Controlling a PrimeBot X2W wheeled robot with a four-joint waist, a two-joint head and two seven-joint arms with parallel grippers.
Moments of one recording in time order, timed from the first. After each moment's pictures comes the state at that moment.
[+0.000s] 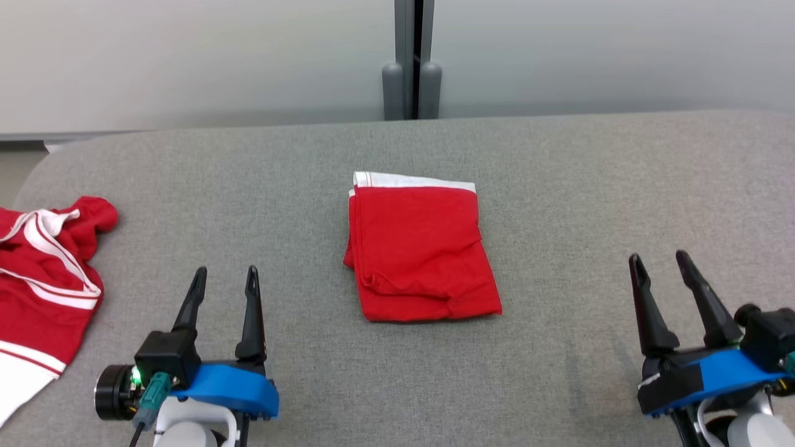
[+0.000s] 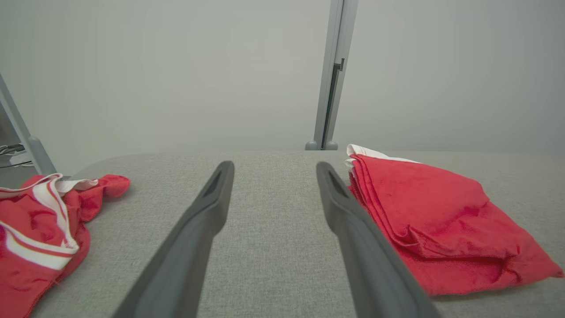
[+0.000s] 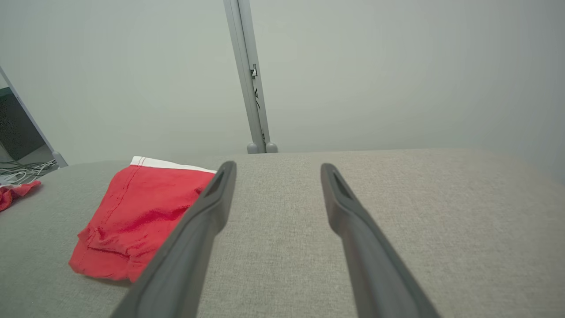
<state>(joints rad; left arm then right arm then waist) -0.15 0.21 -0.30 0.24 -0.34 0.12 -0.24 -0.10 -0.15 -0.01 0.08 0.27 0.13 -0.12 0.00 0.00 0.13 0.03</state>
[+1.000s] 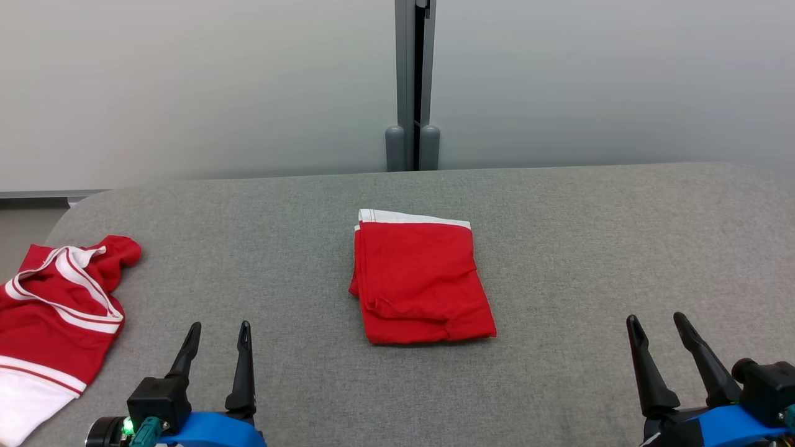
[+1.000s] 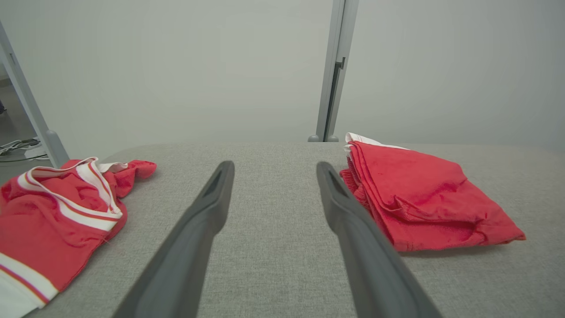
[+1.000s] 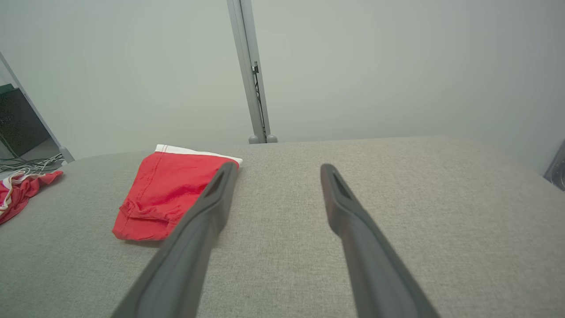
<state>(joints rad) -0.01 0.27 -0.31 0.19 -0.38 0.12 -0.20 0.12 -0.06 -0.06 -0.11 0.22 0.13 0.03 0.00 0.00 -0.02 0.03</state>
